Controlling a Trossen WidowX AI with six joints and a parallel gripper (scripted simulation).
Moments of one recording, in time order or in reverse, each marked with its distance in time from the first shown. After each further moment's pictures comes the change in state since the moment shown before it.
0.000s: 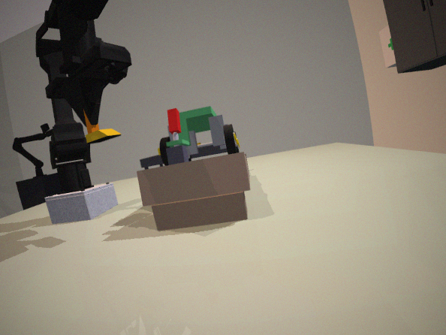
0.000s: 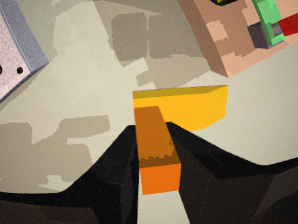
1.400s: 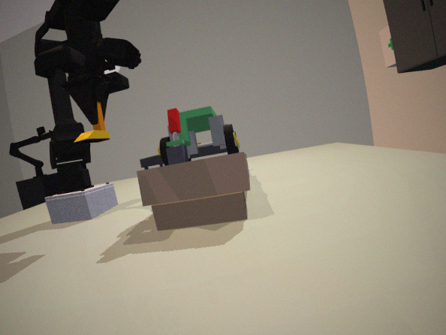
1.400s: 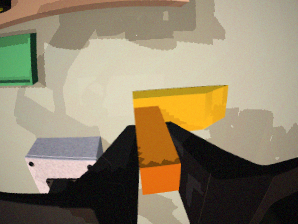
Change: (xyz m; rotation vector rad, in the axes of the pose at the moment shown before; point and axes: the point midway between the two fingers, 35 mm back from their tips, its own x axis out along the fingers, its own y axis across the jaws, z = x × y) arm -0.001 -0.001 0.011 1.104 -0.002 -0.003
